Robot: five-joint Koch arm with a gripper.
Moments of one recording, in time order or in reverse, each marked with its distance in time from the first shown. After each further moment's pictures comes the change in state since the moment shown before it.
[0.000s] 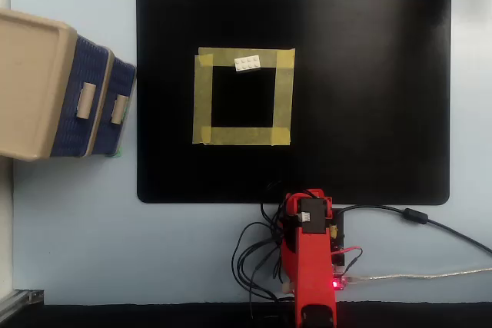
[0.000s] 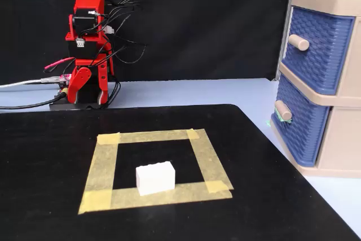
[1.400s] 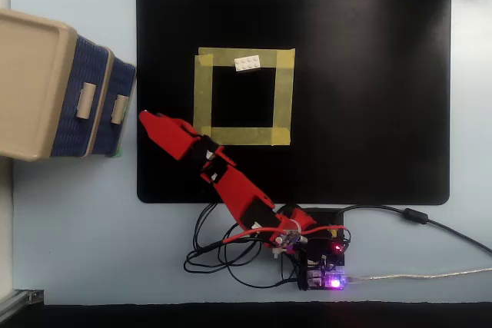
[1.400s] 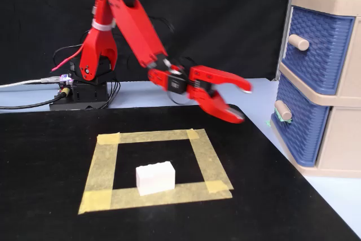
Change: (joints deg) arm -57.4 -64.2 -23.7 -138.5 -87.7
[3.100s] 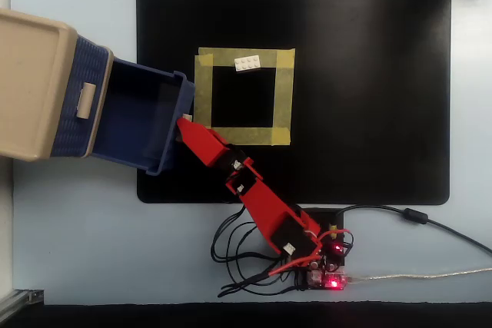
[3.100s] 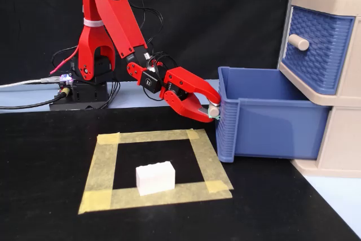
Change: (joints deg) arm 6.4 17.1 21.6 12.7 -2.3
